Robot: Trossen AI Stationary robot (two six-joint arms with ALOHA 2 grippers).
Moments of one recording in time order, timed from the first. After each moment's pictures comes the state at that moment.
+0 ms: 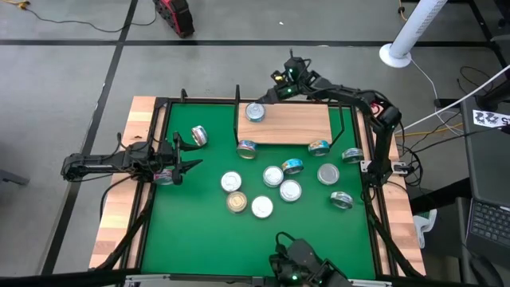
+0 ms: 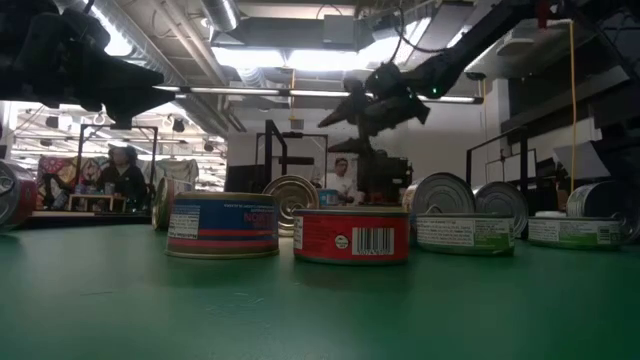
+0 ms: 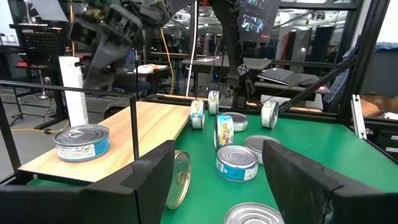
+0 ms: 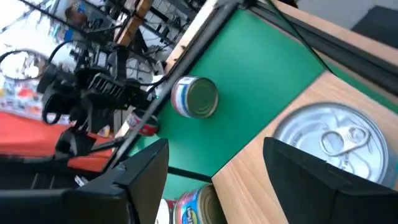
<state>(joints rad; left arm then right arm) 0.06 0.02 0.01 0.03 -0.14 -0.06 -0.74 1.94 1.46 -0.07 -0.82 0.50</state>
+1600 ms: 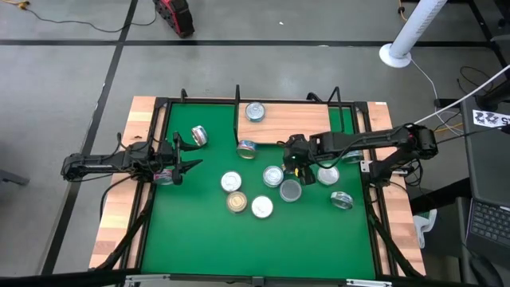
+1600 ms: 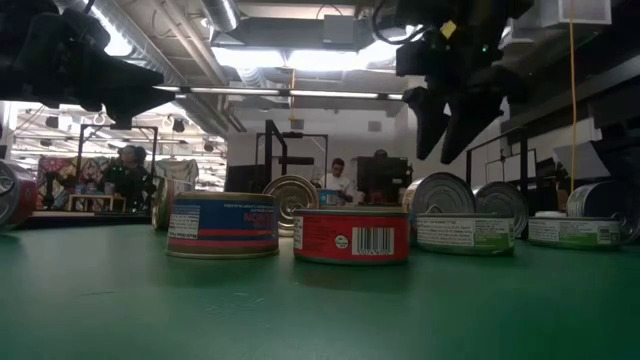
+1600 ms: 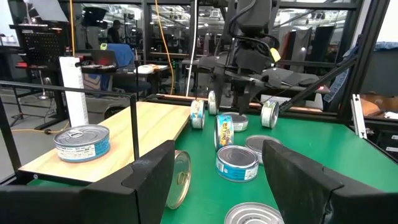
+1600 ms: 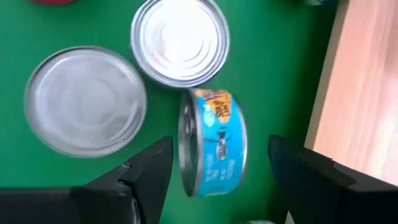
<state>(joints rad) 0.06 0.02 0.01 0.03 -0.14 -0.05 -0.02 1.53 1.13 -0.80 0.11 -0.32</state>
